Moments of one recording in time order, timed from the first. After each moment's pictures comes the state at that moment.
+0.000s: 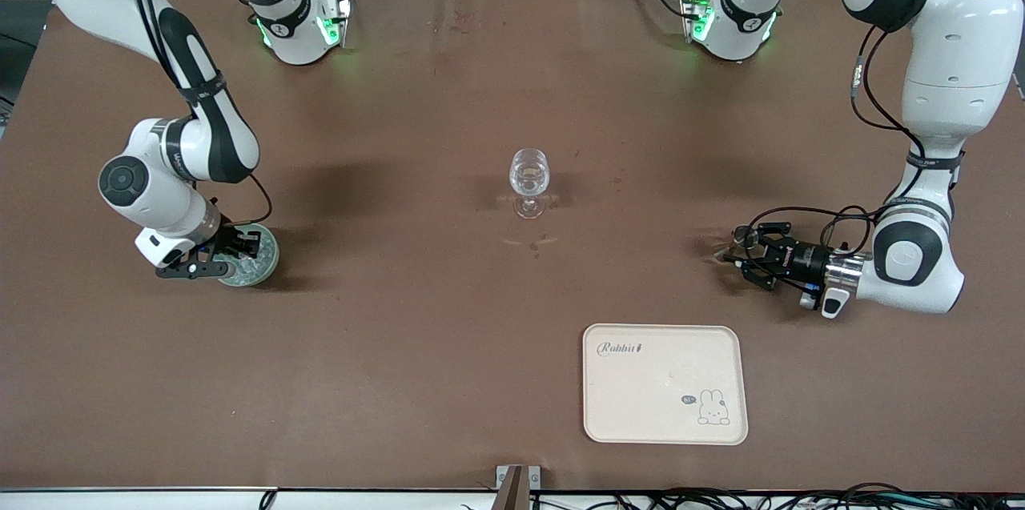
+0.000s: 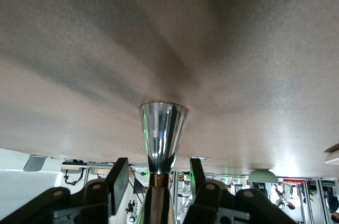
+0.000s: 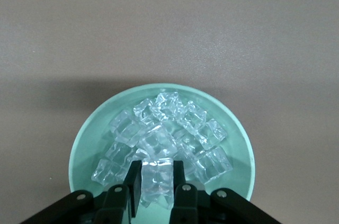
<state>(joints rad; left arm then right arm) 0.18 0.87 -0.02 -1.53 -0.76 1.58 -0.62 0.08 0.37 -0.11 -2.18 0.01 2.56 -0.08</state>
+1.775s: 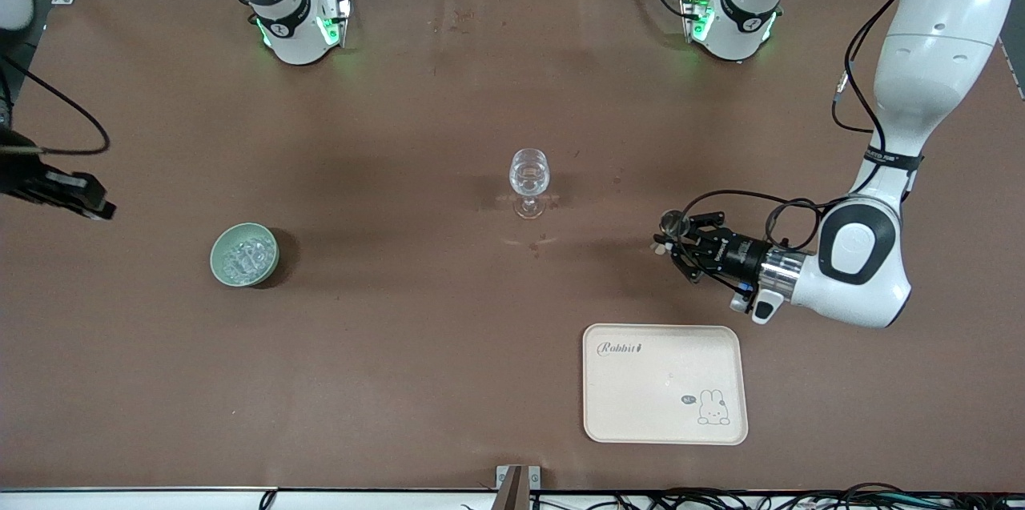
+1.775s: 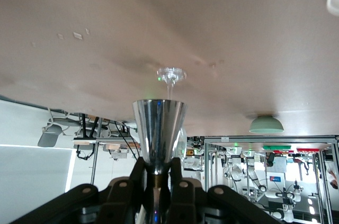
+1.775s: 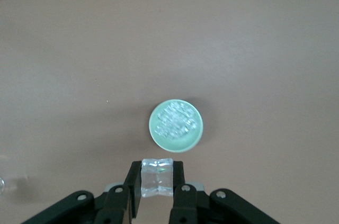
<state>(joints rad) 0.16 0.73 -0.36 -1.50 -0.78 1.62 -0.97 0.03 0.08 -0.14 -1.53 0.07 1.65 0.03</state>
